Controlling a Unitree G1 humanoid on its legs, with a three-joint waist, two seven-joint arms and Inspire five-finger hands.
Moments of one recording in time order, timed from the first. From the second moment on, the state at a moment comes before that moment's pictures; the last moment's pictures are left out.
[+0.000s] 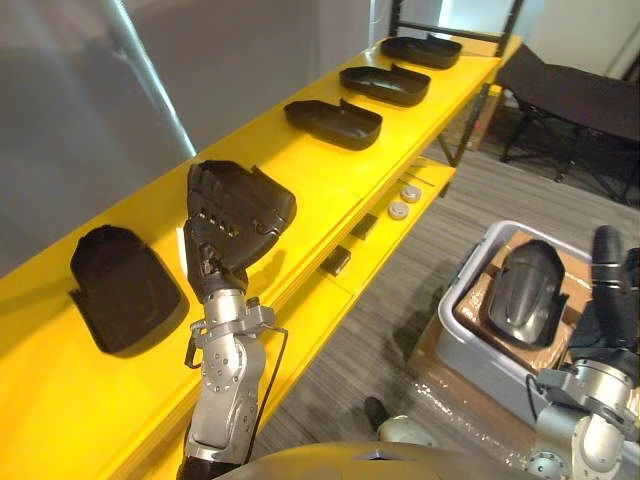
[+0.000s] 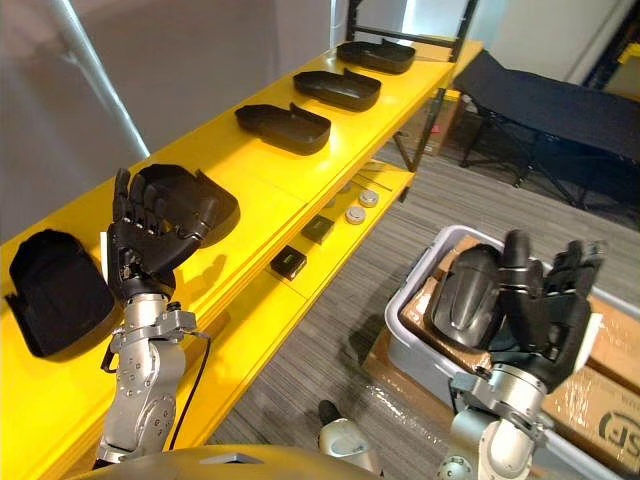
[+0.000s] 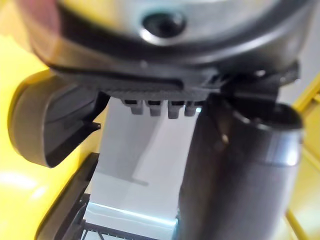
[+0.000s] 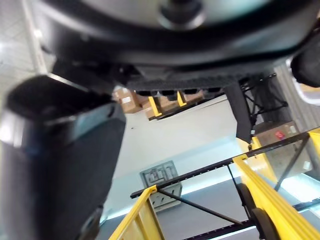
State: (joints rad) left arm 0.20 0.01 -0.19 -0.37 -0.26 -0.25 0.45; right arm 0.48 0.02 -0.23 -0.40 0.46 -0.34 -0.16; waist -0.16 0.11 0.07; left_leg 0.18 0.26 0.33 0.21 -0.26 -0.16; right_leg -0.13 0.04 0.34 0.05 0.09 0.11
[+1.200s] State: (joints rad) left arm 0.31 0.06 -0.27 -0.30 -0.40 -0.26 0.22; right arm 0.33 -0.14 -0.11 -0.11 0.12 -0.17 -0.26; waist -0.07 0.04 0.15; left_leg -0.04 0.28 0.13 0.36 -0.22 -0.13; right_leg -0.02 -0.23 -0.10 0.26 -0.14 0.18
